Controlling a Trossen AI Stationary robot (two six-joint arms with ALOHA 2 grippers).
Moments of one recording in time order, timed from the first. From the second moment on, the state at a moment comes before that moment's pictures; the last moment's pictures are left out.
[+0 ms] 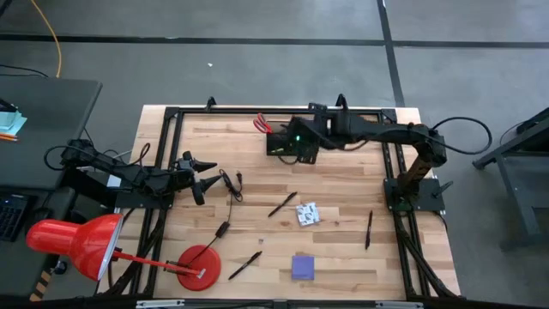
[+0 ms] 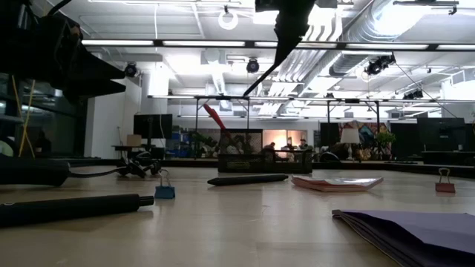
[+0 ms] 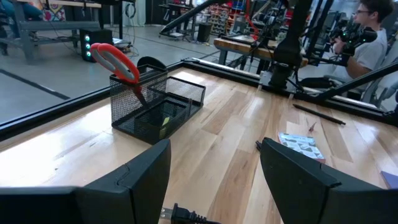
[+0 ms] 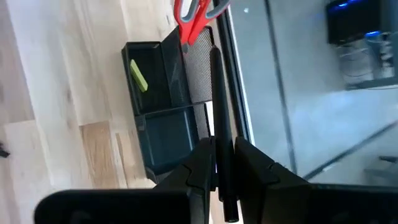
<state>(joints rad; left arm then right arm) -0.23 0.30 0.01 0.12 -0.71 -0.26 -0.14 1.72 1.74 -1.12 0.52 -0.16</state>
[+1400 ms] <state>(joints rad) -0.23 0.30 0.01 0.12 -0.71 -0.26 -0.39 2.18 2.24 -1.46 0.18 -0.41</state>
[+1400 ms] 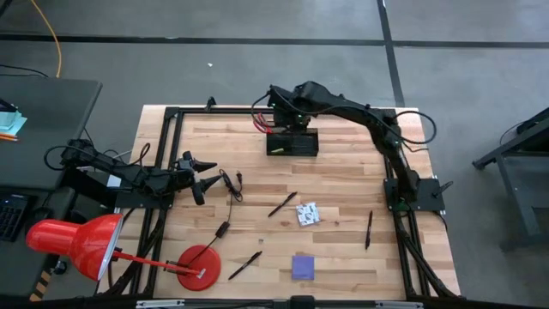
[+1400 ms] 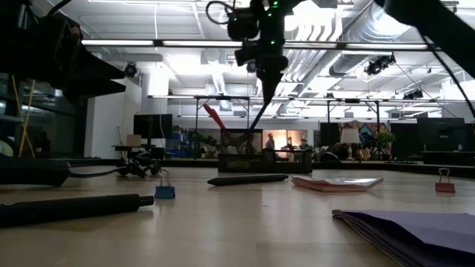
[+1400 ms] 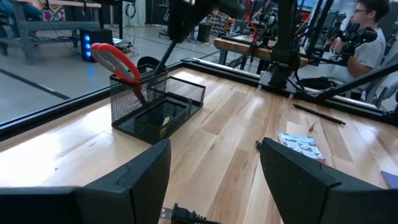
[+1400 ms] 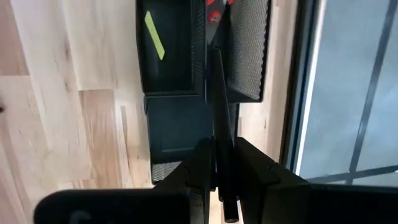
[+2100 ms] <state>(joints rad) -0.23 0.30 0.01 0.12 -0.71 -0.26 -0.41 2.31 2.32 -1.46 0.18 -0.52</state>
